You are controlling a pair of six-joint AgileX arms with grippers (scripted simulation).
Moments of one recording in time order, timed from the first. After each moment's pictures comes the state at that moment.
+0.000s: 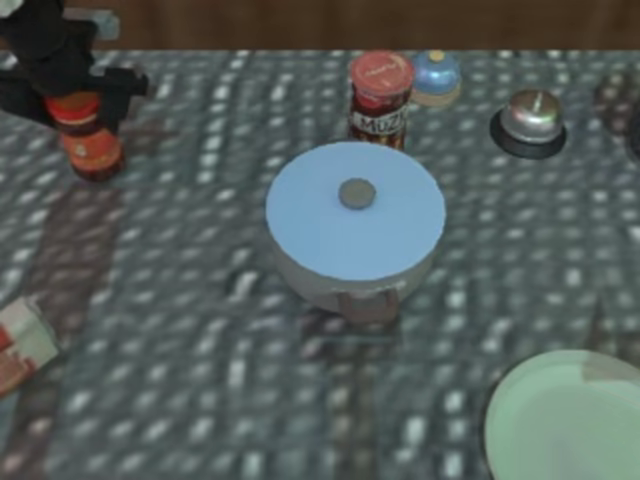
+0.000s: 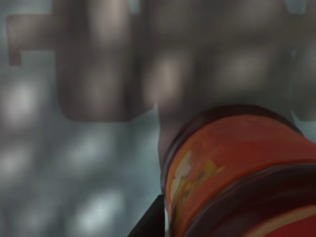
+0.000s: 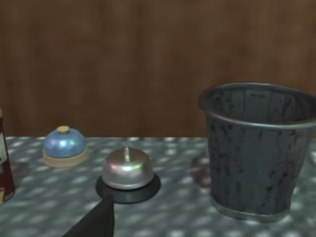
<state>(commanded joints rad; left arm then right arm) -0.03 2.63 2.42 -1.17 0.03 0.11 0.00 0.00 0.00 0.00 0.00 0.00</state>
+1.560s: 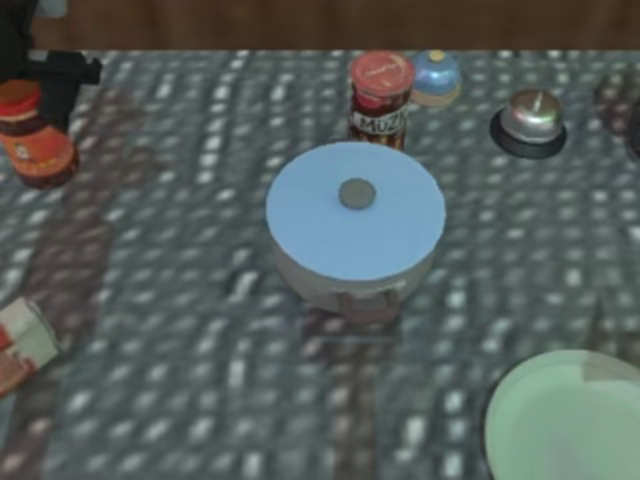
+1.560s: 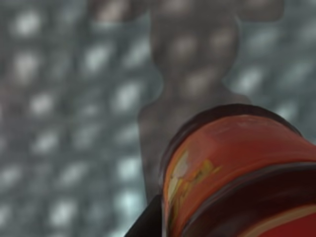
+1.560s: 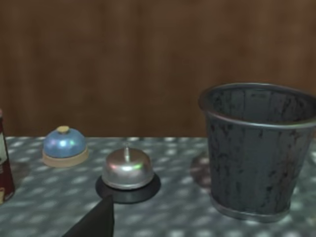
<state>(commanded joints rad) -0.01 2.09 1.88 -1.17 0.03 0.11 0.00 0.00 0.00 0.00 0.00 0.00</state>
